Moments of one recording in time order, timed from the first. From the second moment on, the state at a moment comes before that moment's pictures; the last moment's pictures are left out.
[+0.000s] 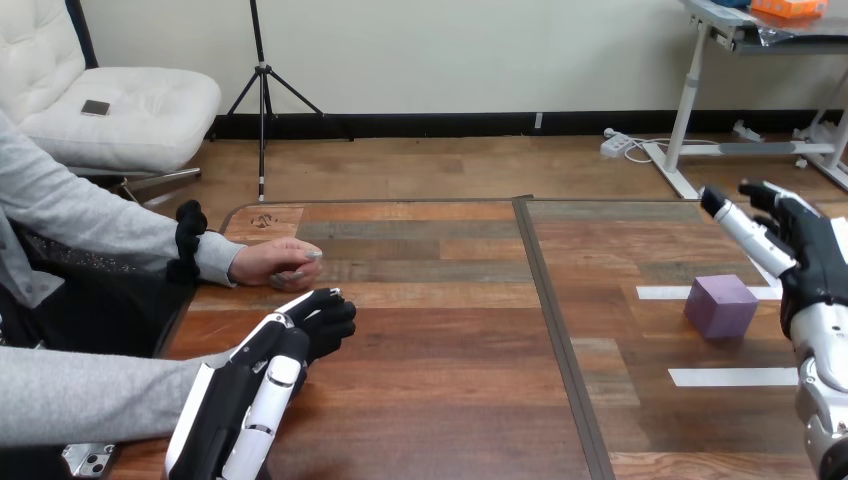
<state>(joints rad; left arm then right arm) 0.35 0.11 -0.03 0.08 -0.22 -0.57 -0.31 -0.65 -0.45 -0.22 1.26 -0.02 -0.37 -0.03</state>
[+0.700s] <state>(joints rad) 0.35 0.11 -0.03 0.08 -0.21 -0.58 -0.30 -0.66 -0.48 -0.16 1.28 -0.12 -0.26 -0.05</state>
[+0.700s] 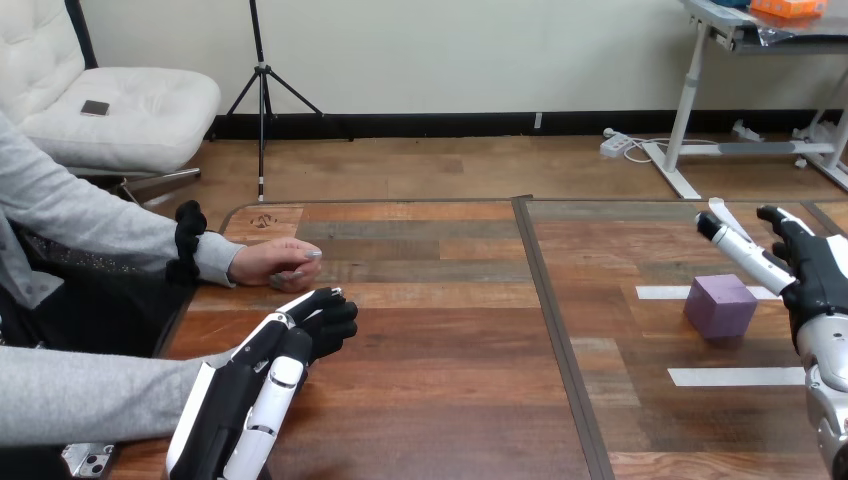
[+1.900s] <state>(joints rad) 0.35 0.11 -0.03 0.08 -0.20 -0.58 -0.30 -0.68 -0.47 -0.07 1.30 -0.20 -0.15 -0.04</state>
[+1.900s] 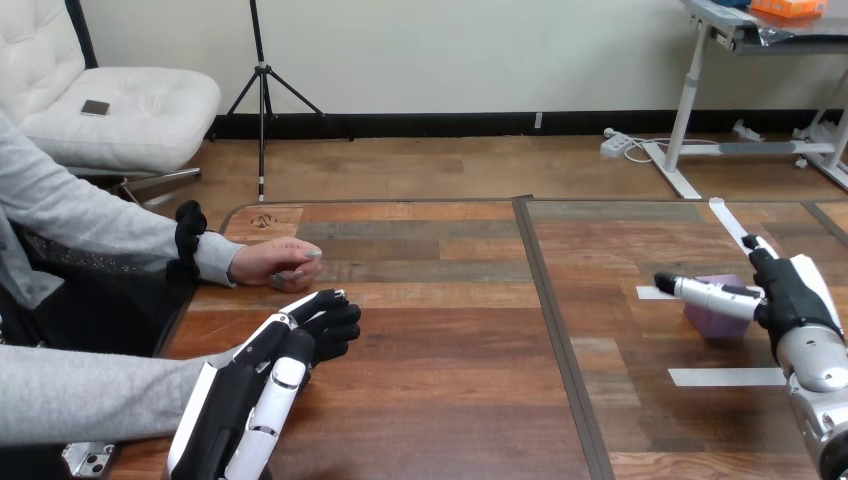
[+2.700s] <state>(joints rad) 0.35 0.11 -0.03 0.08 -0.21 -0.58 -0.31 -0.68 -0.47 0.00 1.30 -0.25 -0.13 -0.07</state>
